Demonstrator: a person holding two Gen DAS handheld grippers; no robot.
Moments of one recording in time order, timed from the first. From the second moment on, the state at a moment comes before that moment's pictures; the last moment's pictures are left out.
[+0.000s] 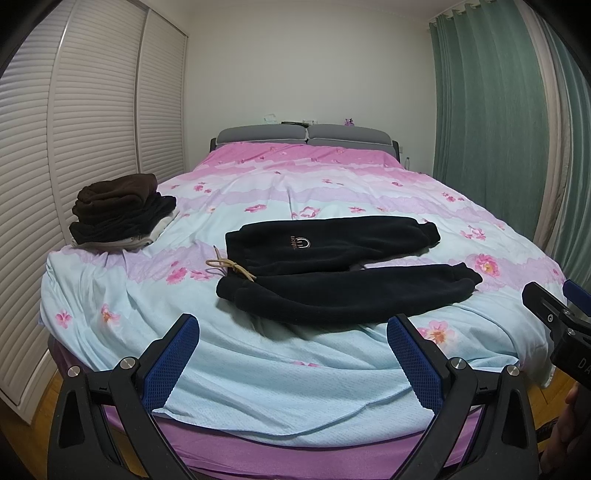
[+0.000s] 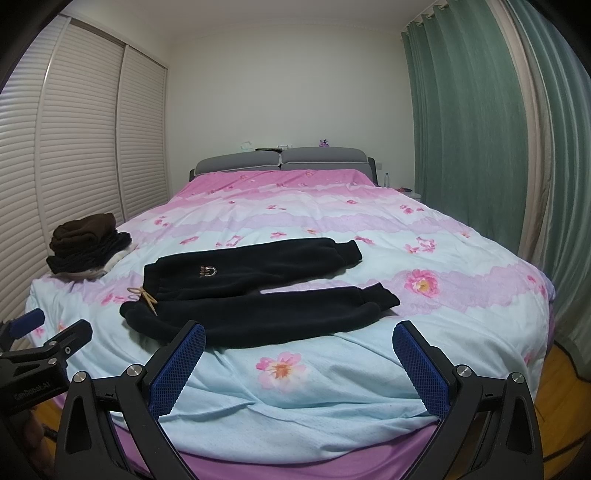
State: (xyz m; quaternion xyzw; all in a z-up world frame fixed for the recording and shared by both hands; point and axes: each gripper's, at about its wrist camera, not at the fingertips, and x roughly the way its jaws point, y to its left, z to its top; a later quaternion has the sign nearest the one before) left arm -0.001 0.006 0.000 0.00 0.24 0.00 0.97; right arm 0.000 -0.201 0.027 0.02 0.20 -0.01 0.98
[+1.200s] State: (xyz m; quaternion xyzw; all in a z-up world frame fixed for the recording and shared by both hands) left arm 0.012 0.007 0.009 0.00 0.25 0.01 0.97; right arm 0.007 -0.204 0.032 0.03 0.20 -0.02 0.98
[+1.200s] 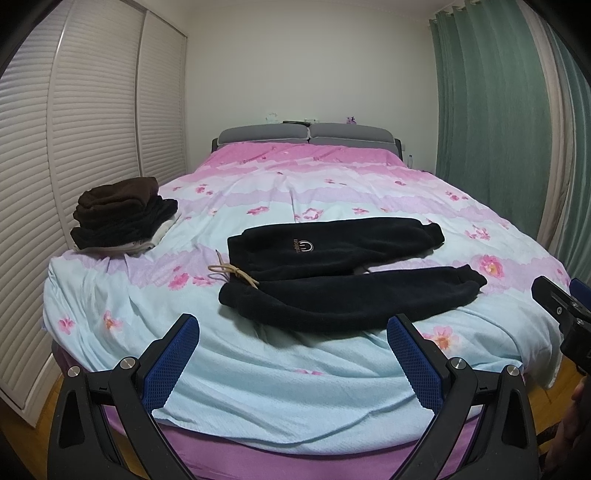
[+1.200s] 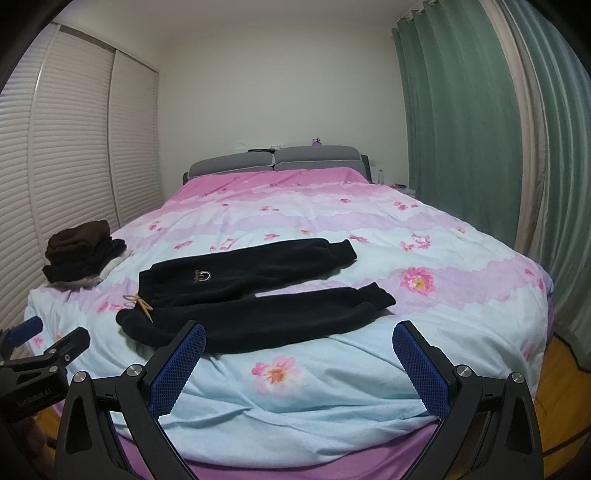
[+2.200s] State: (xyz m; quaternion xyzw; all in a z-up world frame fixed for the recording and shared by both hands) left arm 0.231 -0.021 0.078 0.03 0.28 0.00 0.96; right arm 0.228 -0.235 0.102 -0.02 0.24 0.05 0.97
